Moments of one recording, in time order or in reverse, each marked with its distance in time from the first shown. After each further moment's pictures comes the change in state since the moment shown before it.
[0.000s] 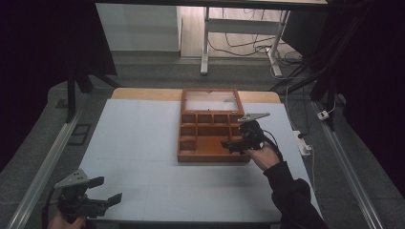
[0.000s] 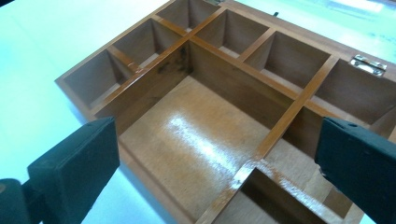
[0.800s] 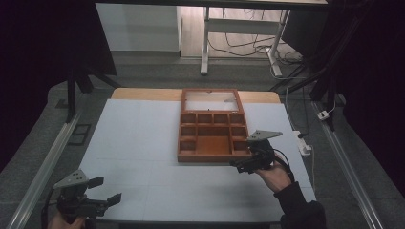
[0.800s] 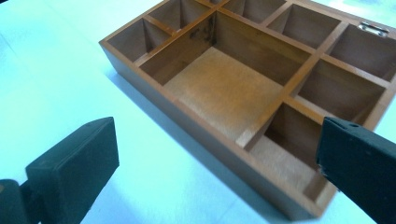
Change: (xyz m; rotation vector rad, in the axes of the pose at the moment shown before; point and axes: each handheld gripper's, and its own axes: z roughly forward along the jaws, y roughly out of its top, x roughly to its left) left arm 0.000 -0.001 -0.001 -0.006 -0.002 -0.003; right arm 0.029 -0.041 -0.043 -0.020 -0.009 -0.018
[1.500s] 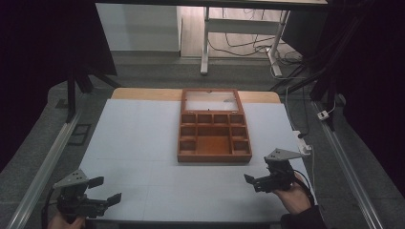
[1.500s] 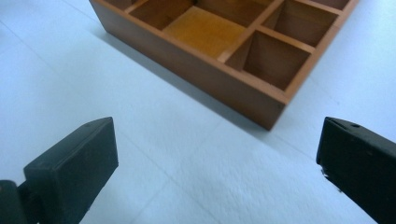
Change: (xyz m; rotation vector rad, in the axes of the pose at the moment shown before) left arm 0.001 0.000 0.000 -0.003 -0.006 -0.005; right arm 0.005 -0.052 -0.045 0.015 -0.079 0.033
